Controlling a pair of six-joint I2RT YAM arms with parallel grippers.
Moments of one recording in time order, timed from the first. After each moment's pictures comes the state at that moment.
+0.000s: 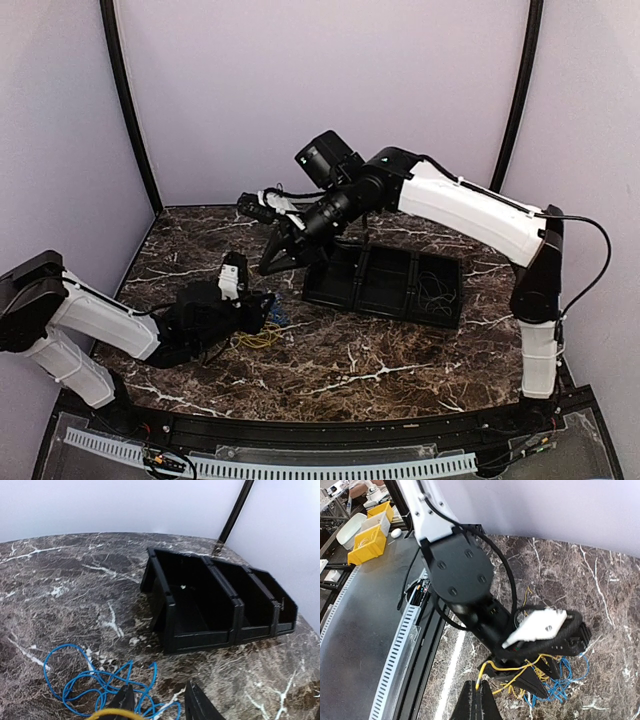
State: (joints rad) left arm -0.91 1.42 0.39 0.73 -0.30 -0.41; right arm 1.00 2.06 2.13 -0.92 -0.74 -0.48
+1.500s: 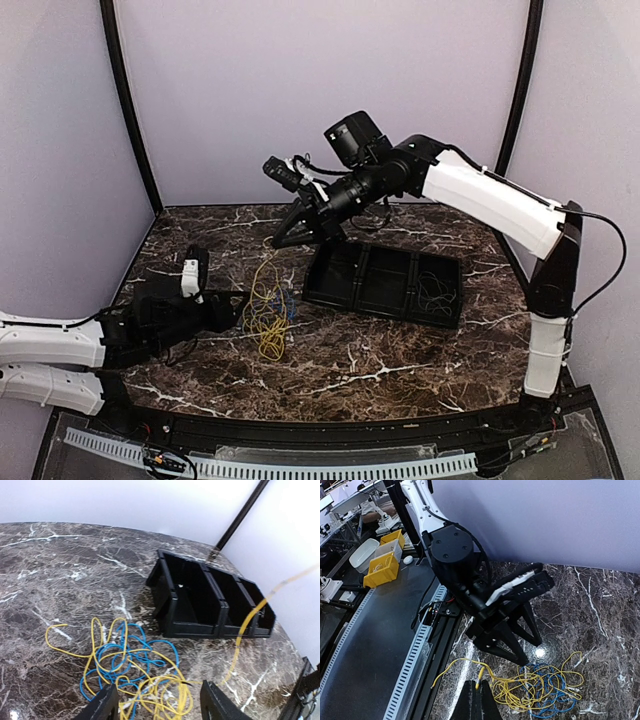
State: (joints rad) left arm -0.88 1.00 0.35 0.28 -0.27 -0.57; right arm 0.90 1.95 2.06 -0.85 -0.90 -0.43
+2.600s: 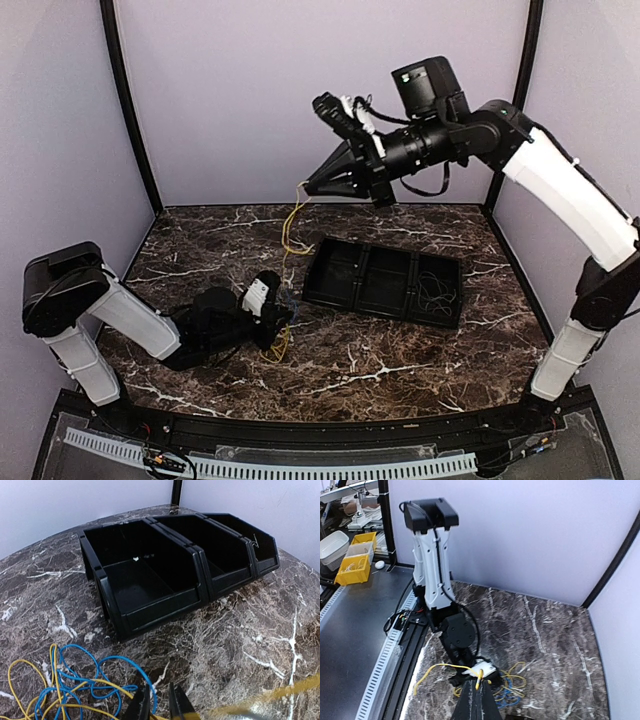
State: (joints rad) left arm -0.91 1.65 0.43 0.89 -0.08 -0.12; right arm 0.92 1.72 2.05 -0.87 -0.71 -0.51
